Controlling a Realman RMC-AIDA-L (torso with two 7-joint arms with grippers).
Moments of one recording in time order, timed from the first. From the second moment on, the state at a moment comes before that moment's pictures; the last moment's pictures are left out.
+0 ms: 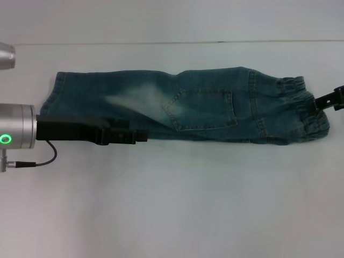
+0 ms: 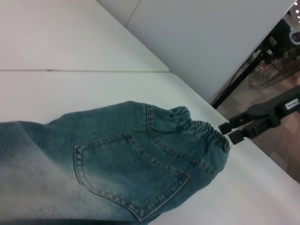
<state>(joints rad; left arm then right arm) -0.62 -2.07 0.69 0.71 2.15 1.56 -1.88 0.76 1.90 -0.75 -0.86 -2.64 -1.50 2.45</state>
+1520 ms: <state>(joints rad) -0.62 -2.08 0.72 0.70 2.16 1.53 -1.92 0.77 1.93 -0.74 -0.78 -2.57 -1.49 2.28</state>
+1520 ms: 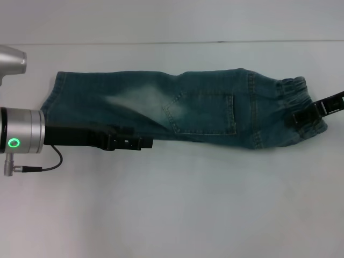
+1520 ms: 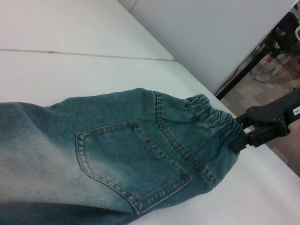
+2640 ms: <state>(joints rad) -0.76 -2.17 0.75 0.46 1.74 0.99 -1.57 0.75 1.91 -0.64 -0.86 -2.56 -1.63 2.28</state>
